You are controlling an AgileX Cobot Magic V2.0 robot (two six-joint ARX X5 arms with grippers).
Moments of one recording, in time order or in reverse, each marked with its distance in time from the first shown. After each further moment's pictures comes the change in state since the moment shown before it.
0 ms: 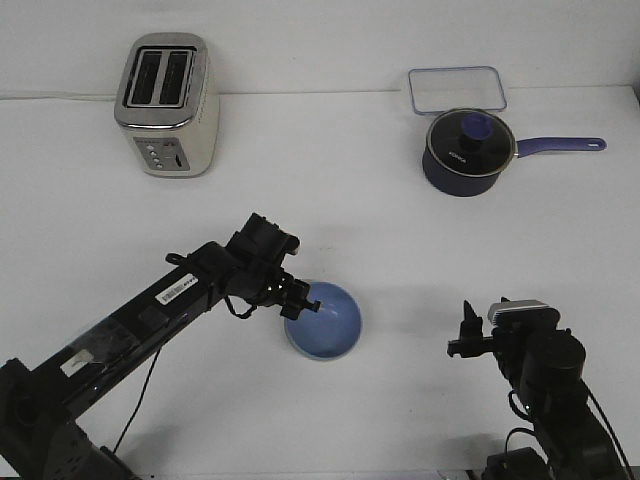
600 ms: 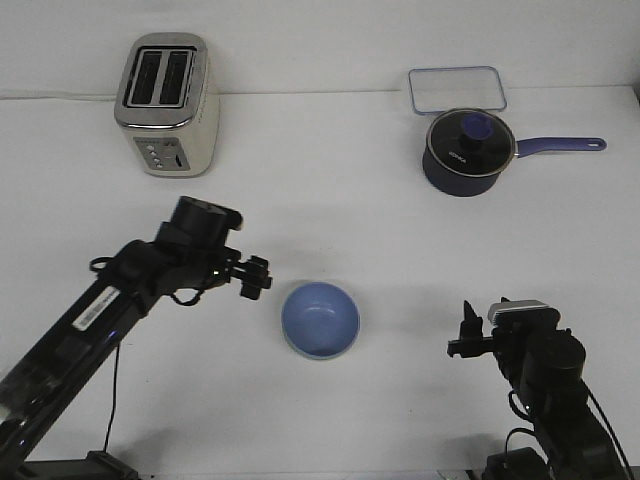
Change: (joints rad) left arm 0.184 -0.246 -0.002 -0.070 -0.113 0.088; right arm 0.000 0.000 0.000 0.000 0.000 0.000
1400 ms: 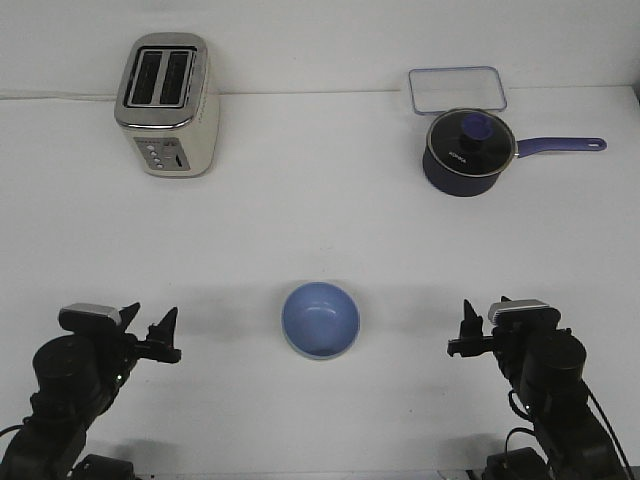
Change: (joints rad) left arm 0.272 -0.907 -0.766 0.345 -0.074 -0.024; right arm 0.000 0.000 0.000 0.008 0.000 0.000
